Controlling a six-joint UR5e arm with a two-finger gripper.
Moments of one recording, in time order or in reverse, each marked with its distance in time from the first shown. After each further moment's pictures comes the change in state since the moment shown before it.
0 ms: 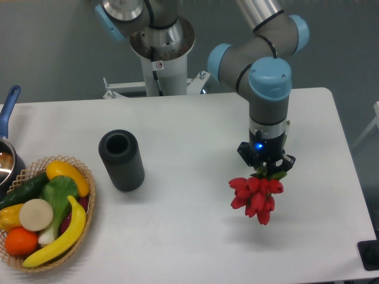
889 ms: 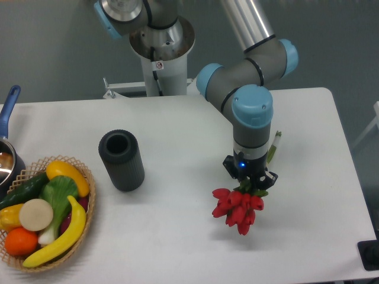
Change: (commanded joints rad) arm -0.045 -0.058 -0.005 0.006 -0.001 -0.002
